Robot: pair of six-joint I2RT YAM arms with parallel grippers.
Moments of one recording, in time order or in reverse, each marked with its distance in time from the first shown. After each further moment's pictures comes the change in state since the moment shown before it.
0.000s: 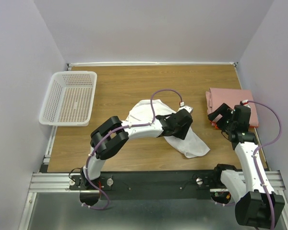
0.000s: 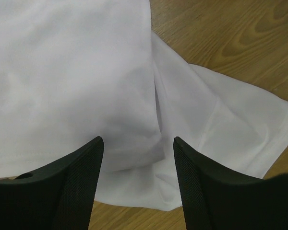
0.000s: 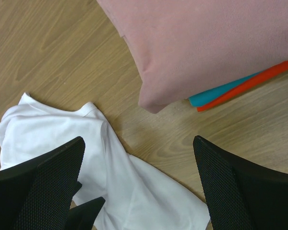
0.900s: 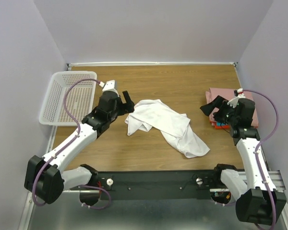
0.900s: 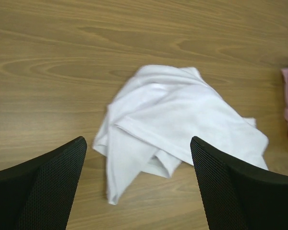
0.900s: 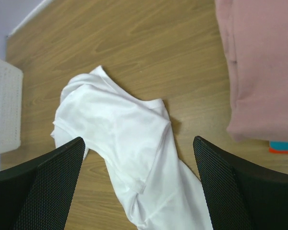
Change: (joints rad) left arm 0.613 -0.843 -0.588 0.088 -0.034 -0.054; right arm -0.007 0.046 0.096 0.114 -0.352 -0.119
